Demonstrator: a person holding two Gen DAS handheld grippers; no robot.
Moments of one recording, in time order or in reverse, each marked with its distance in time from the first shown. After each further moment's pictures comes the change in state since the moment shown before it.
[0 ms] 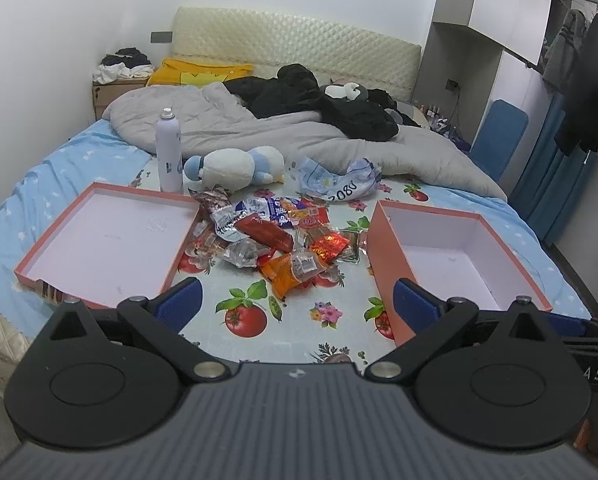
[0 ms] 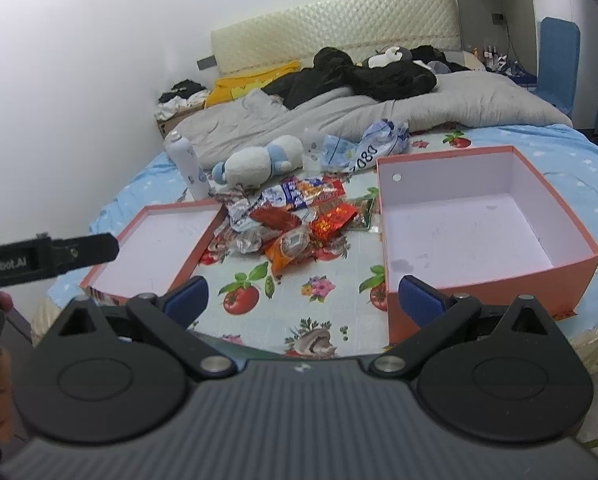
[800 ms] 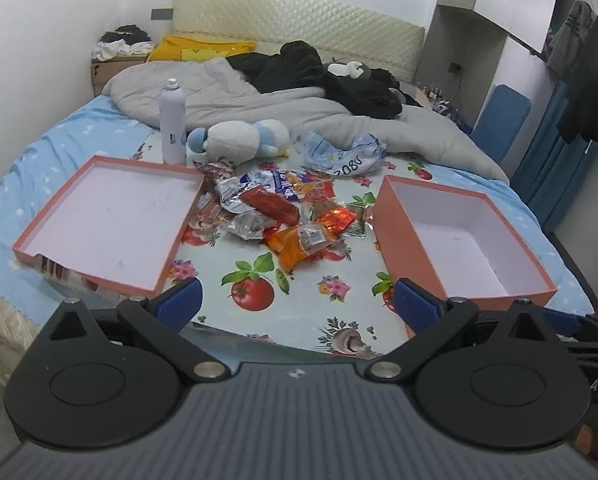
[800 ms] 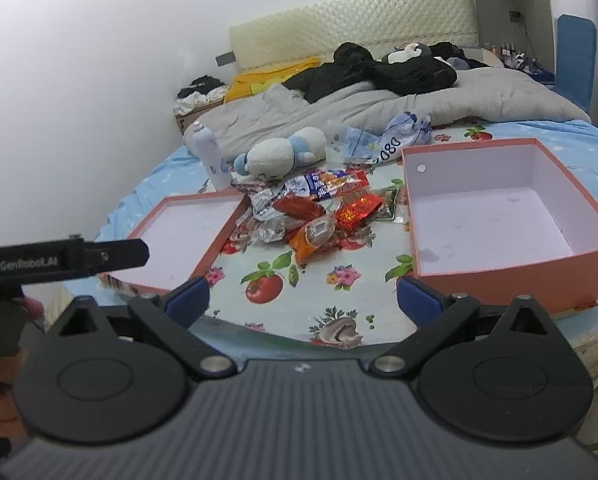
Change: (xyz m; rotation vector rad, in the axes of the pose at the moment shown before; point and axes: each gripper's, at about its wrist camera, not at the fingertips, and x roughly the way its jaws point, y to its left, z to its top) left arm 0.011 0.019 -0.016 -0.019 0.072 -0.007; right arm 0.007 0.019 -0.022 -0.020 0.031 0.051
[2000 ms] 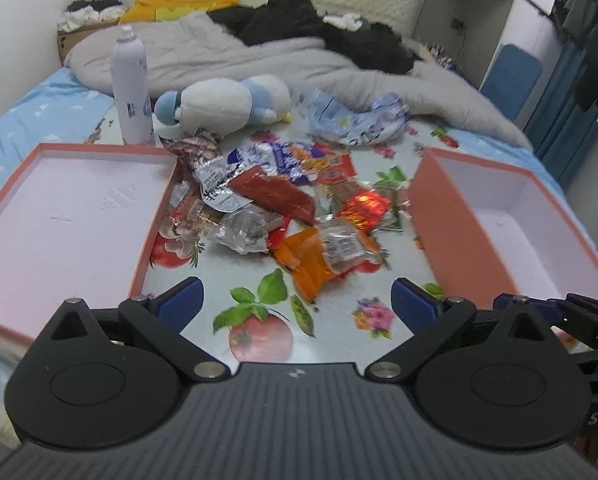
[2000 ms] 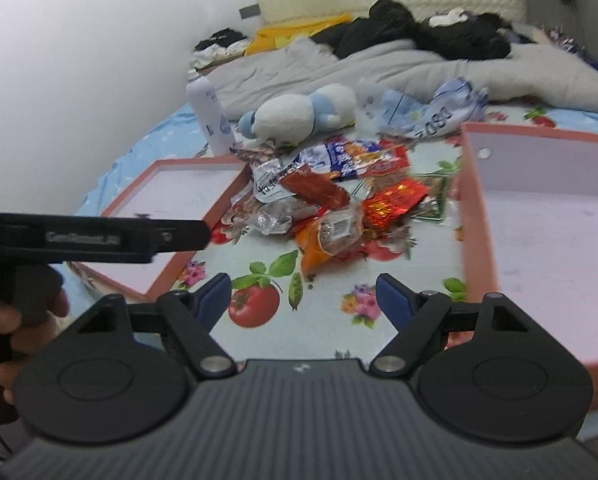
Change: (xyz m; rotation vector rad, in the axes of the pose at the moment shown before) left arm 0.211 0.042 0.054 0.048 0.141 -0.033; right arm 0.175 -0.008 0.034 -0.081 0.124 0.060
